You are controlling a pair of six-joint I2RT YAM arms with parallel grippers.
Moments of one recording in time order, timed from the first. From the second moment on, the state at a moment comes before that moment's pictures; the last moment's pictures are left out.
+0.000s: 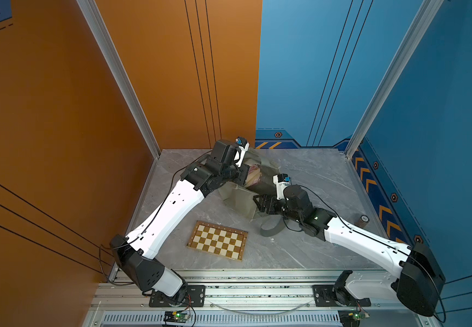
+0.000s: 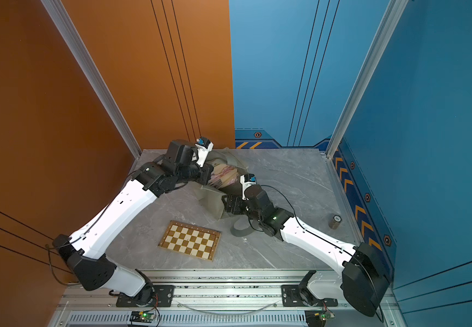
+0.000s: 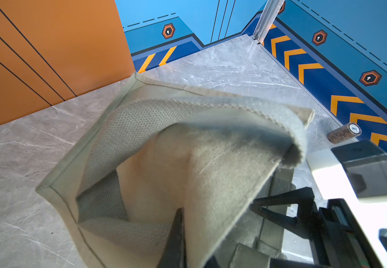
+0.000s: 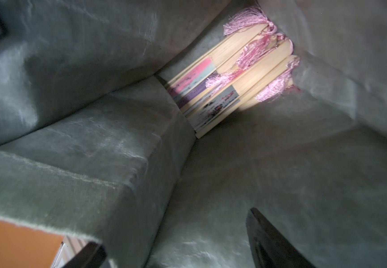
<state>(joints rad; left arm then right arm) -0.61 1.52 1.71 -0.83 -0.02 -0.13 0.75 1.28 0.88 -0.05 -0.03 0.68</state>
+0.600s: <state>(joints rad) -0.57 1.57 1.79 -0.87 0.01 -0.07 0.70 1.09 0.80 -0.01 -0.20 0.65</state>
